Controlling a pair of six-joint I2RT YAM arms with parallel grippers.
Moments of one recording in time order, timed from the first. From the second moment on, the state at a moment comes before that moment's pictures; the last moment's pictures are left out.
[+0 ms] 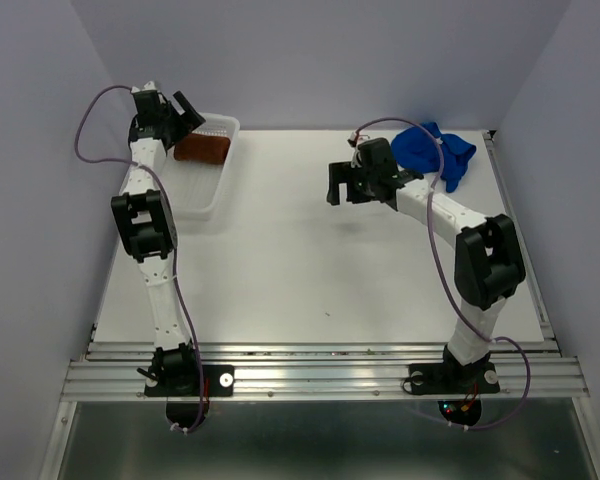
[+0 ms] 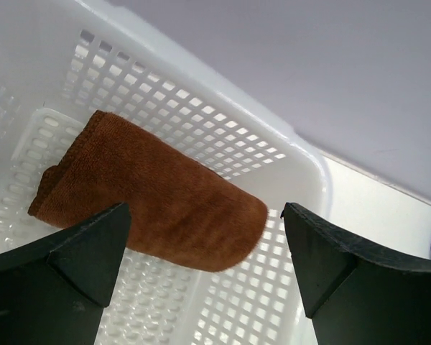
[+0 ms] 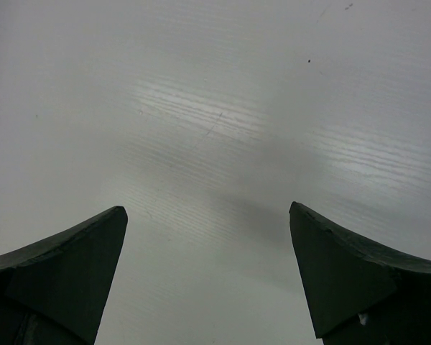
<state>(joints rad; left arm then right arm) 0.16 2.49 2.31 -0.33 0.28 -0.53 0.45 1.85 1.44 -0.33 -0.06 0.25</state>
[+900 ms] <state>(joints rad) 0.15 1.84 1.67 -0.41 0.06 -0.49 -0.06 2.51 2.22 -0.36 0.26 0.27</state>
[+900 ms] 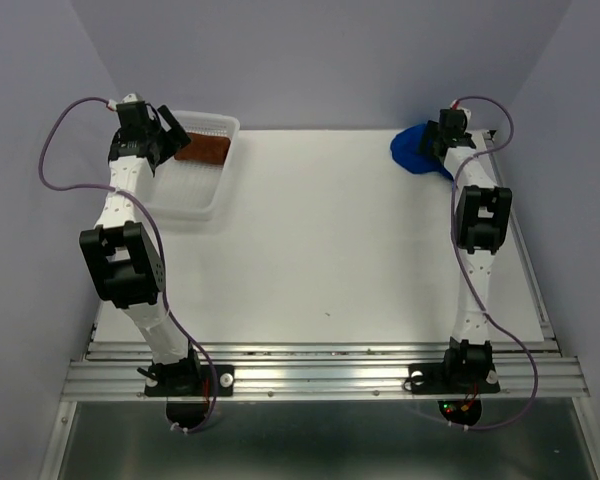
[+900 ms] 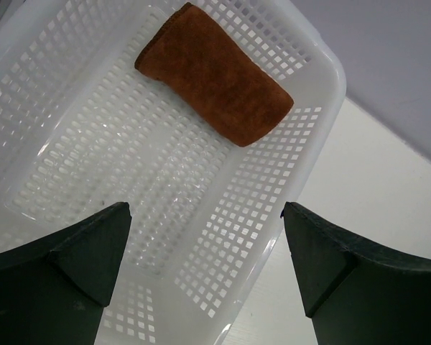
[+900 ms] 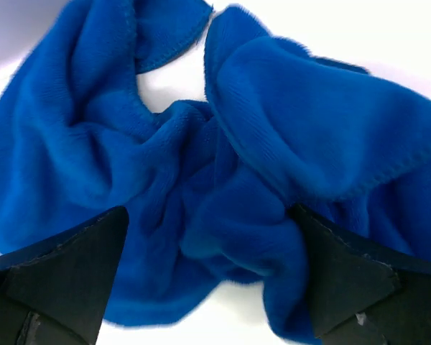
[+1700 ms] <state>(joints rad) 0.02 1.66 1.60 -0.39 0.12 -0.53 0.20 1.83 1.92 -0.36 -0.34 -0.02</state>
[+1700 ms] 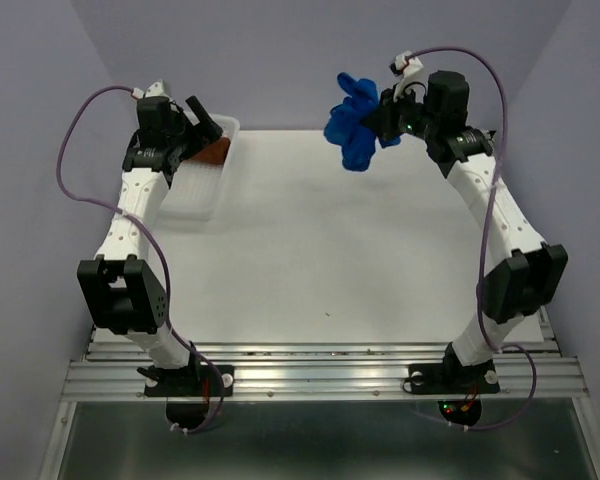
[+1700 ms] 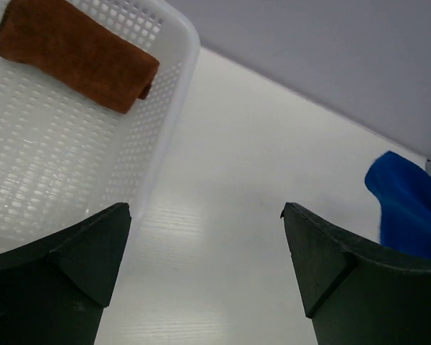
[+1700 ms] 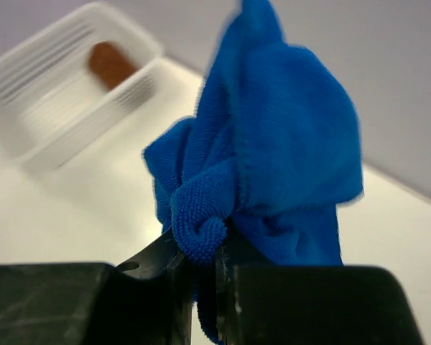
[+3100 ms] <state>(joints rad) -0.91 1.73 1.05 -0.36 0.31 -0.75 0.20 1.47 1.13 -0.43 -0.06 0.27</state>
